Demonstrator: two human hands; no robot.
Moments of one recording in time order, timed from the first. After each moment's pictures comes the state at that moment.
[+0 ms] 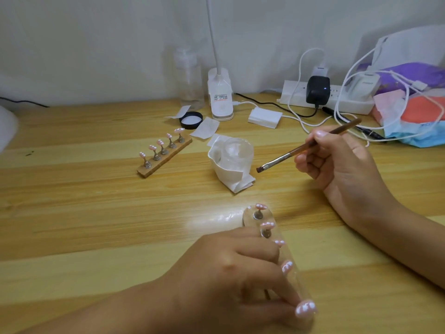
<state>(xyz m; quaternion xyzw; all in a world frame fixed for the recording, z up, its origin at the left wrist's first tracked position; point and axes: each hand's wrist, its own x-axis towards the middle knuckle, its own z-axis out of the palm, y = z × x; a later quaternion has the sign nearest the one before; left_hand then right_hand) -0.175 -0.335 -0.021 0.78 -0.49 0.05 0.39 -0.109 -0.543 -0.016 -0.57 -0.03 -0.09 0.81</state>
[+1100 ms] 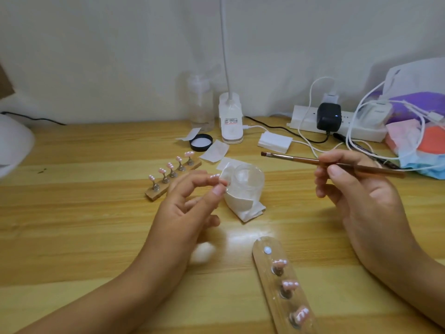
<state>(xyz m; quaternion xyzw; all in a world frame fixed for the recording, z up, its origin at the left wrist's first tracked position) -0.117 -0.312 -0.022 0.65 -0.04 0.01 0.76 -0.107 -0.550 -0.027 -0.66 -0.12 -0.18 0.72</state>
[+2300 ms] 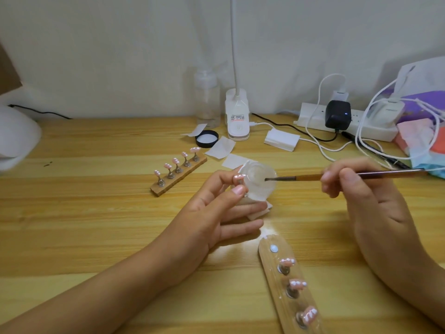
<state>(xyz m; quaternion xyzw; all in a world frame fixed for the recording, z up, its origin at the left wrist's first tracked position) -0.111 -0.319 -0.021 0.52 -0.08 -0.21 0.82 -0.115 -0.542 -0.028 -0.72 -0.21 -0.21 0.63</state>
